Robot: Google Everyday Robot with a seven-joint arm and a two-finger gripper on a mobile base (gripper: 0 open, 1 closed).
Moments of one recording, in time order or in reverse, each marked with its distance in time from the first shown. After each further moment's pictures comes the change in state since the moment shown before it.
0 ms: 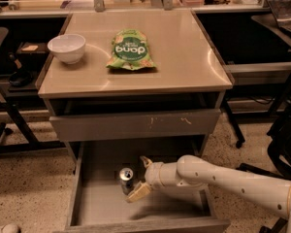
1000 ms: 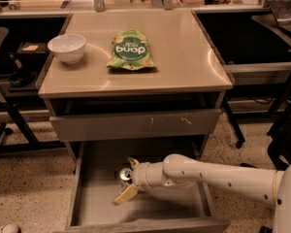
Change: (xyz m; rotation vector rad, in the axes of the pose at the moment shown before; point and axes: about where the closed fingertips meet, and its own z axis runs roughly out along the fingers) arm -0.033 0.027 0.034 -0.048 -0.005 0.006
